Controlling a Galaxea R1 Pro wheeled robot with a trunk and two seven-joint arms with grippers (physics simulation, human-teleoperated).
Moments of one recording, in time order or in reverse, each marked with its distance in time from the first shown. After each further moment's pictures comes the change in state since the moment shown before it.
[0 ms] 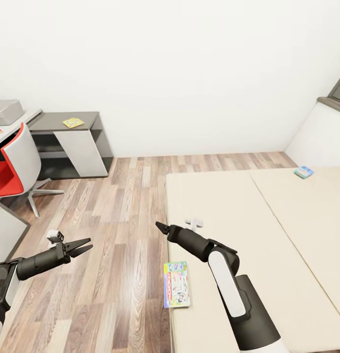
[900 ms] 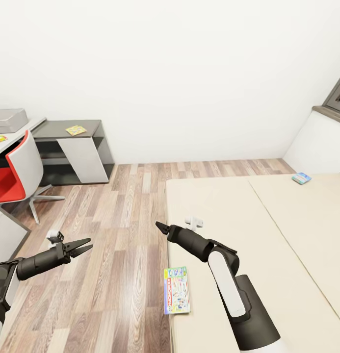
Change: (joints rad) left arm 0.000 0.000 0.000 0.000 -0.001 0.000 0.000; right arm 0.000 0.000 0.001 0.001 0.001 -0.003 0.000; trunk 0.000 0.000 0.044
